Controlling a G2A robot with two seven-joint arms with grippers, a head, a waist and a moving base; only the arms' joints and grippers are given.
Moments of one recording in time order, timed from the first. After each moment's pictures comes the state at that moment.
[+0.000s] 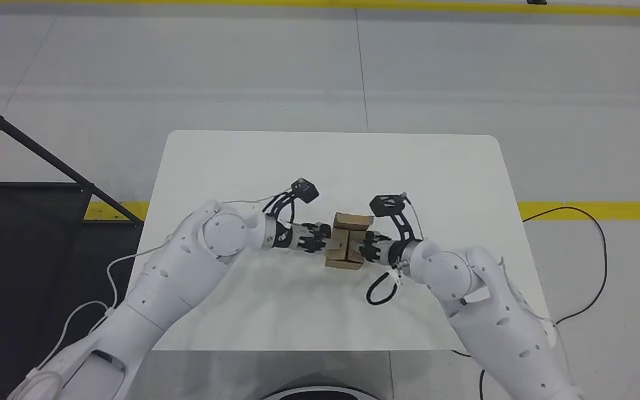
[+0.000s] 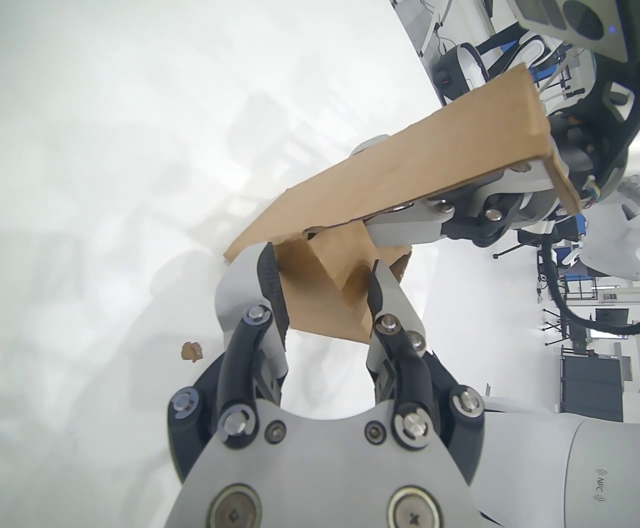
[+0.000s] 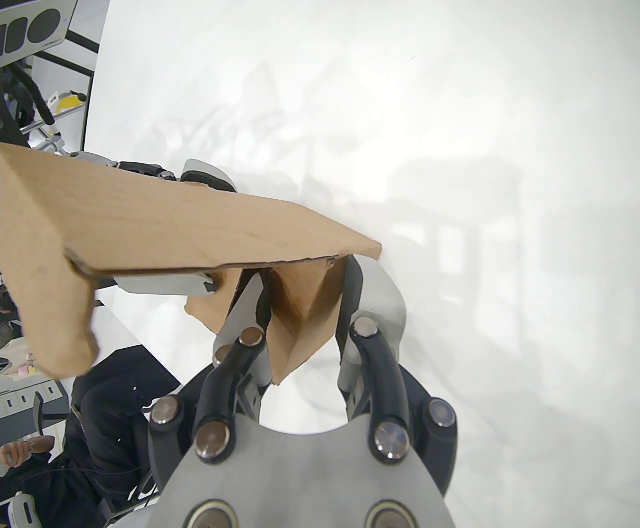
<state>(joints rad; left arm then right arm) 0.75 -1.14 -0.84 -1.24 0.21 -0.47 -0.89 -1.02 -1.13 1.04 -1.70 -0.58 0.16 0.91</state>
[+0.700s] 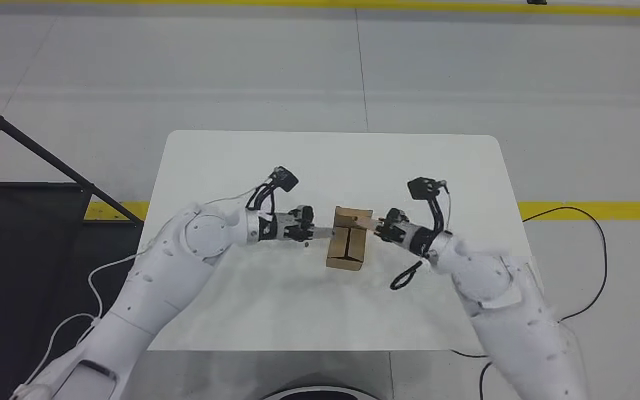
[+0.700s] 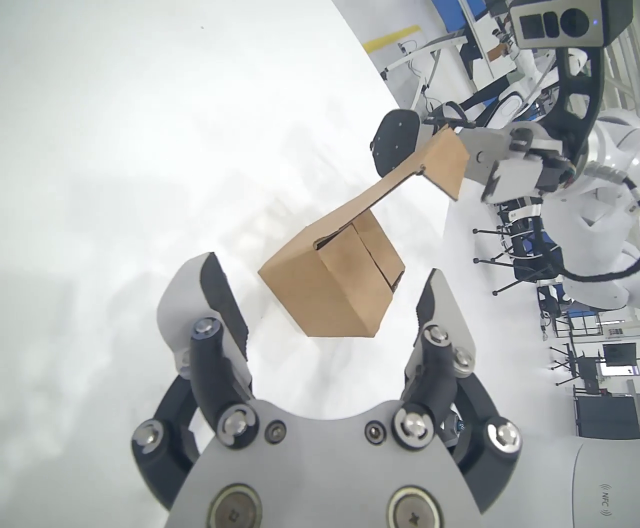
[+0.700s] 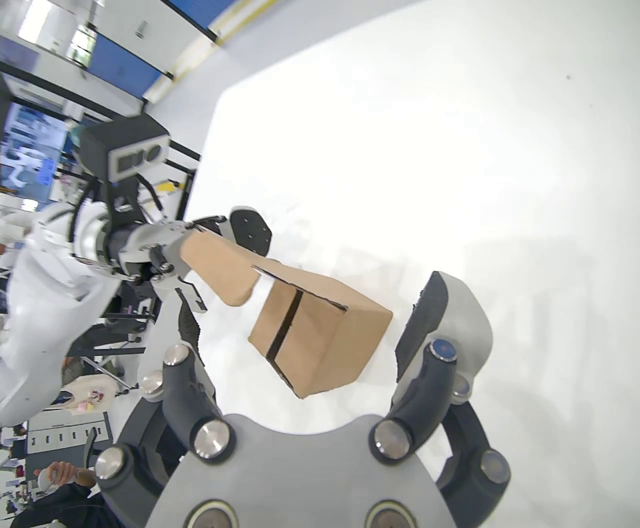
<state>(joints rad) 0.82 -1.12 -0.96 -1.27 0.21 -0.55 -0.78 -1.11 -1.12 1.23 -1.67 -0.32 -0.11 0.67</state>
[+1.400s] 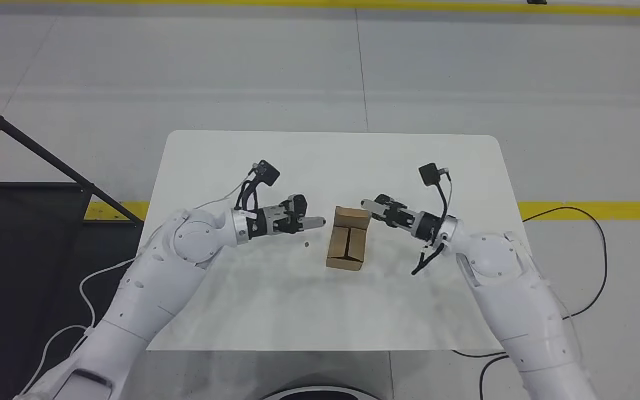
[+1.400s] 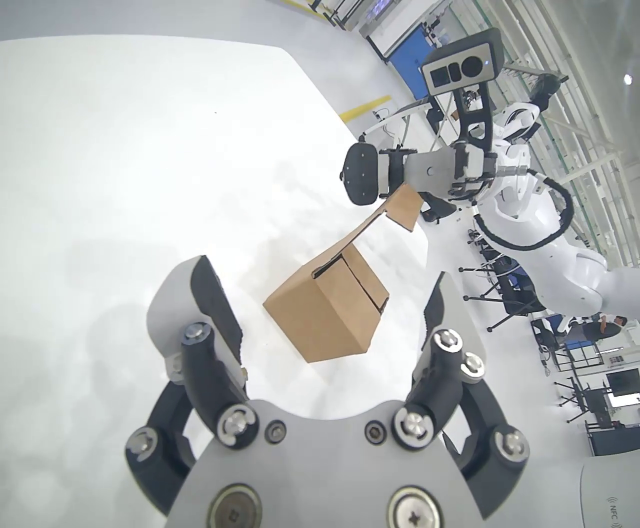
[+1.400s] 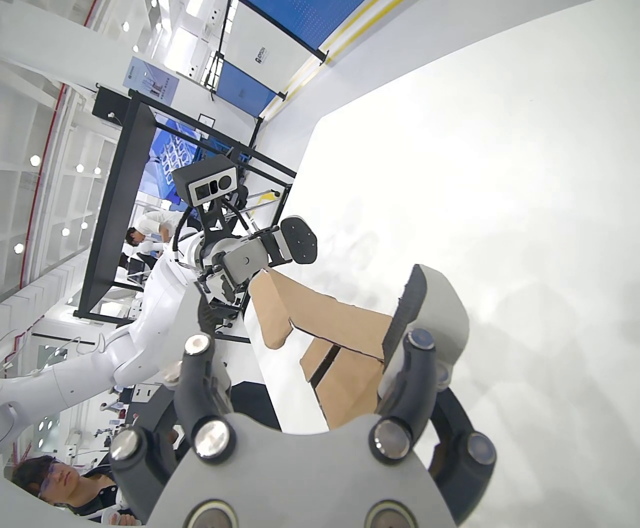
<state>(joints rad) 0.86 -1.11 -1.02 -1.25 0.20 -0.64 -0.66 -0.94 -1.14 1.17 -1.36 -0.01 -0.37 0.78</state>
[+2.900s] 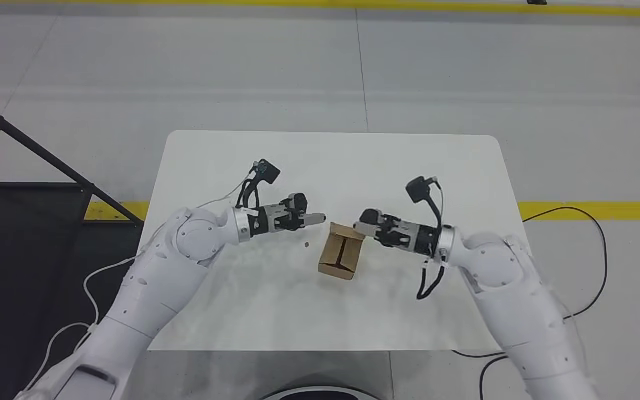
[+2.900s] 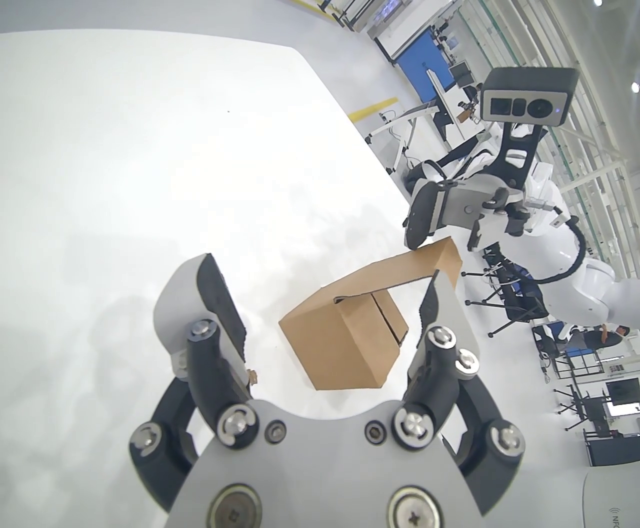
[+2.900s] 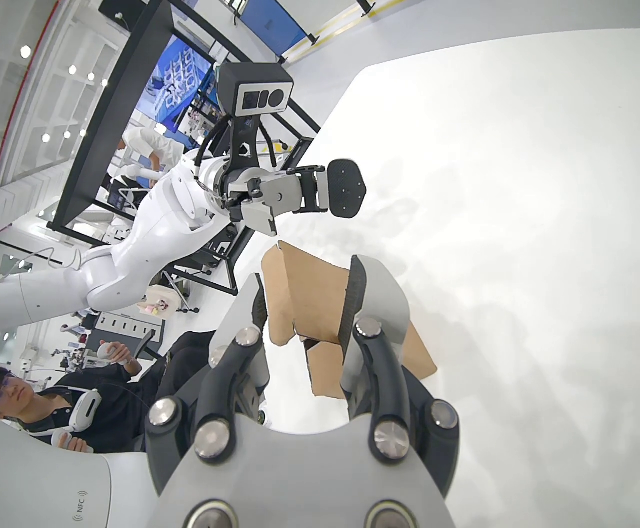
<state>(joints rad) 0.84 -1.12 -1.01 -1.22 0.21 -0.62 -0.65 -0.98 -1.12 1.17 -1.43 -0.12 -0.56 0.85</state>
